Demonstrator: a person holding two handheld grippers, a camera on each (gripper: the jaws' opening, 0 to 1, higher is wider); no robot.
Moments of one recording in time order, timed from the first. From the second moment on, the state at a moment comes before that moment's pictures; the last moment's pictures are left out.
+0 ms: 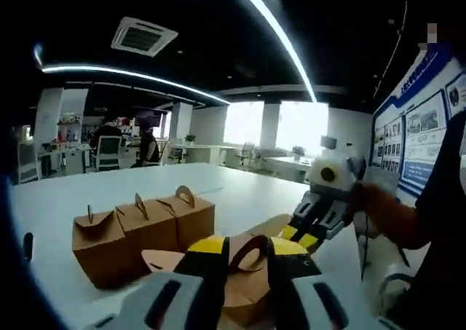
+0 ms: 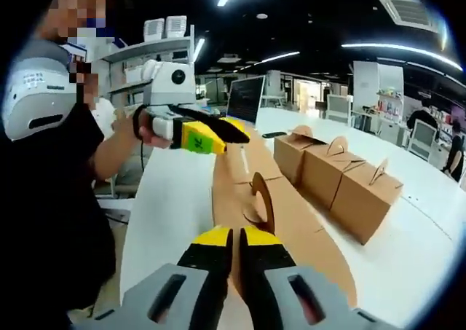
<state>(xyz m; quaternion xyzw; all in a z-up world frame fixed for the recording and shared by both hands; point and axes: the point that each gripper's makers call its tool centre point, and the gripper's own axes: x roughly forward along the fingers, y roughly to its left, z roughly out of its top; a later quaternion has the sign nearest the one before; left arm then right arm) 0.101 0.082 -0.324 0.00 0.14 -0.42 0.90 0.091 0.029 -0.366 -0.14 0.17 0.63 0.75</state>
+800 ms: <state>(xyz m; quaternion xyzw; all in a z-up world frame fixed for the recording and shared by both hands) 0.118 0.076 -0.359 0.05 0.18 -0.48 0.86 0.089 0.031 -0.367 -0.18 0.20 0.70 0.66</state>
